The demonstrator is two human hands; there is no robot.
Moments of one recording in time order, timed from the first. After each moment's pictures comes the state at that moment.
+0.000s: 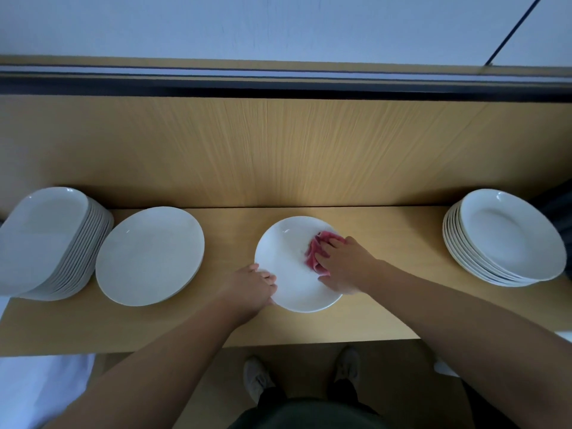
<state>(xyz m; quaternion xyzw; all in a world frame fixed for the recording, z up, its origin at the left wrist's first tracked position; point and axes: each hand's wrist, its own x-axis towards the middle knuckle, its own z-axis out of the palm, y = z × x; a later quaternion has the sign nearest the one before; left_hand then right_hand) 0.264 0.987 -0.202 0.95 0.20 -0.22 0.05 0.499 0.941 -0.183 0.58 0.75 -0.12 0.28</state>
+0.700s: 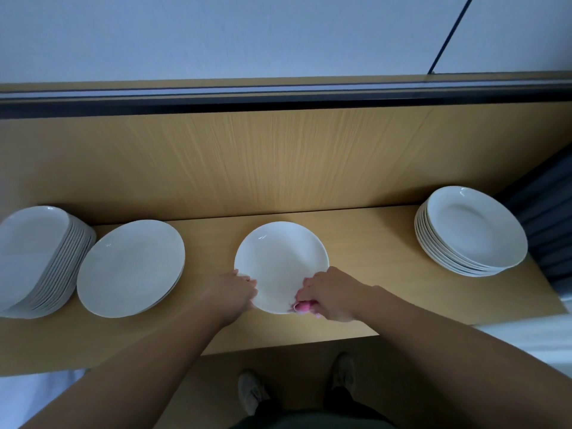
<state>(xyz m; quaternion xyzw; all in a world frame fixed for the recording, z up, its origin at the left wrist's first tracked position) 0.271 0.981 -0.195 0.94 0.25 -0.25 0.05 0.503 0.887 -0.164 0.53 0.80 -0.27 0.13</state>
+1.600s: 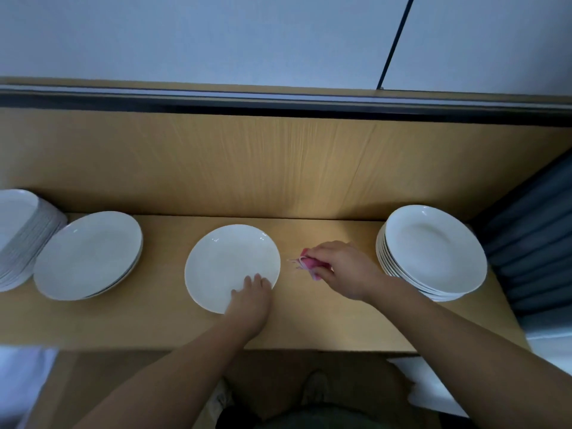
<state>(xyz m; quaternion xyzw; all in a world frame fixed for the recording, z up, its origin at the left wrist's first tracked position) 0.419 0.890 -0.198 0.86 0.45 -0.25 0.07 0.638 0.866 -0.132 0.61 0.76 -0.20 -0.10</state>
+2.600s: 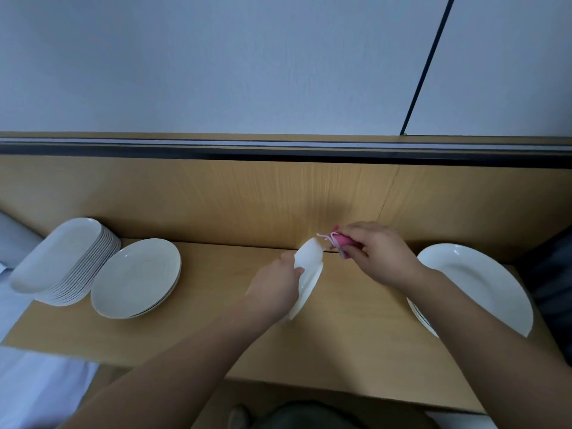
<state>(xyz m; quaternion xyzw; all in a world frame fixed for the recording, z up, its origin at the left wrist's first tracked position) 0.444 0.933 -0.067 0.77 0.58 0.03 0.25 0.662 0.920 -0.068 0.61 0.75 -0.13 -0.23</state>
